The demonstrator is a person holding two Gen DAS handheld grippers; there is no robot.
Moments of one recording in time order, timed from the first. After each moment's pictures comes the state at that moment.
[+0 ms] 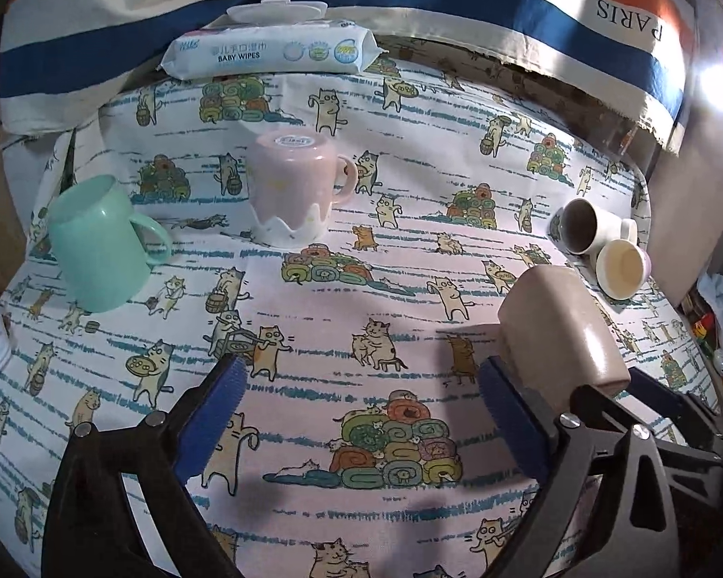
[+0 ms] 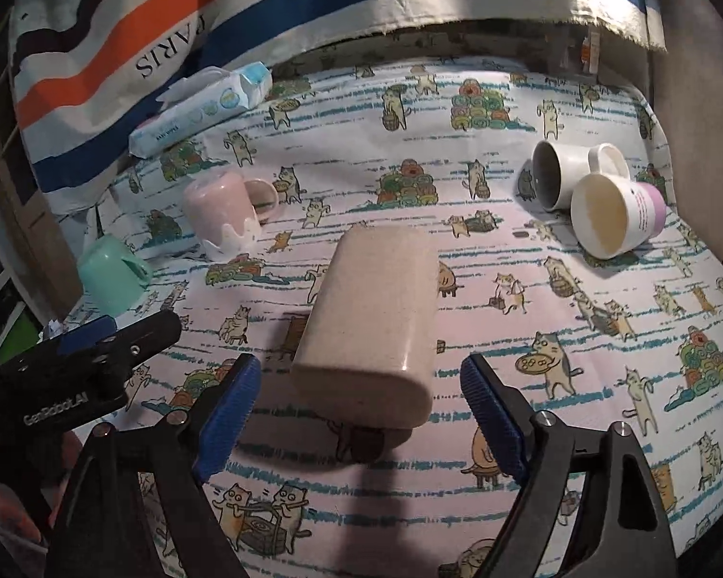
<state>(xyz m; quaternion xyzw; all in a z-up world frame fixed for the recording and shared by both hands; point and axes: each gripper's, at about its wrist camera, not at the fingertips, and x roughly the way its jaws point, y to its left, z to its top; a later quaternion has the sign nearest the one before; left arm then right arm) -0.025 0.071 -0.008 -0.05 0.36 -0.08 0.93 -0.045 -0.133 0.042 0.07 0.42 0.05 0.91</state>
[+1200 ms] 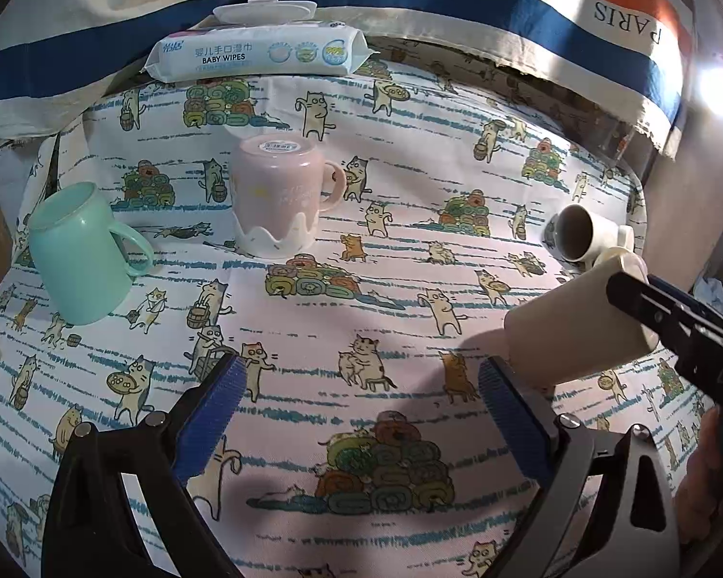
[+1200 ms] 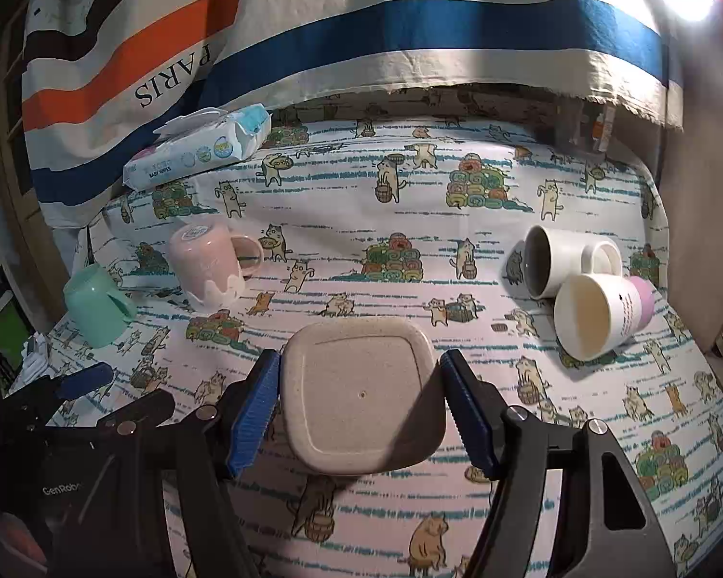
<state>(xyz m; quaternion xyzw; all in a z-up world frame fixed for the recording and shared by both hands) -0.010 0.067 -0.009 -0.06 0.35 -0.09 0.93 -0.004 -0.147 0.082 0.02 0.37 0.06 0.93</state>
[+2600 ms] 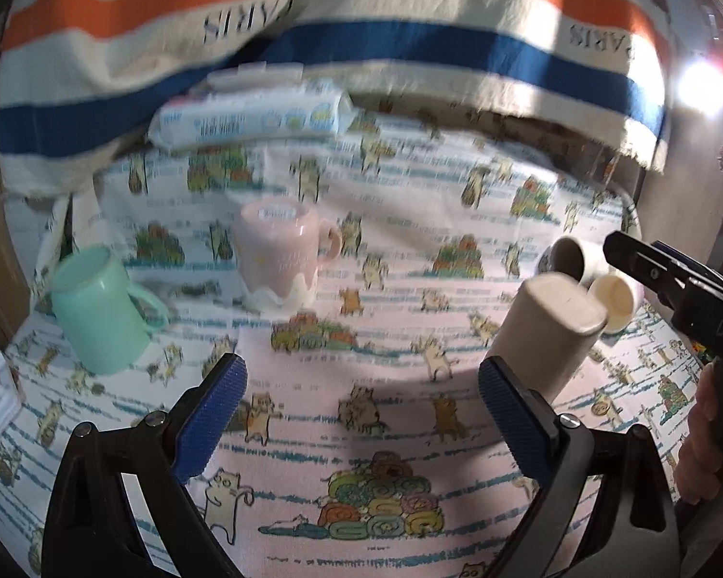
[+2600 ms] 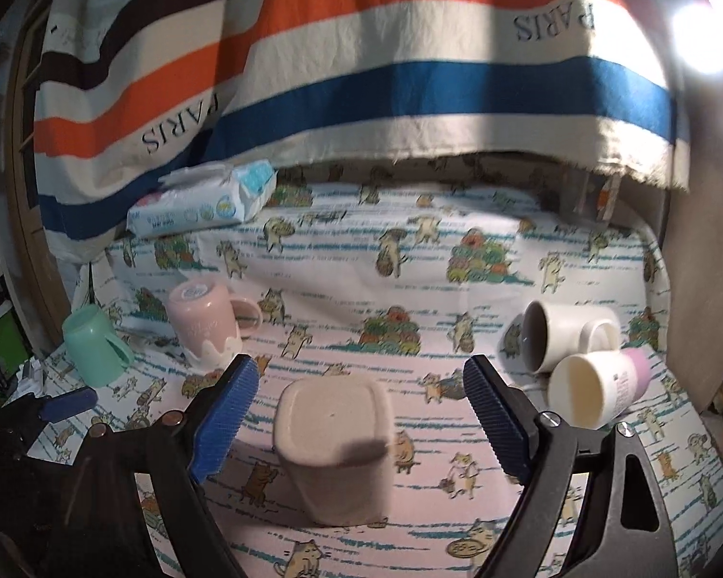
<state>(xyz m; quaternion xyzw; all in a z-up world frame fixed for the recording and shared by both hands) -0.027 0.056 0.022 -0.03 0.27 -0.08 0.96 0.008 -0.155 0.110 0.00 0.29 0.06 0.96</state>
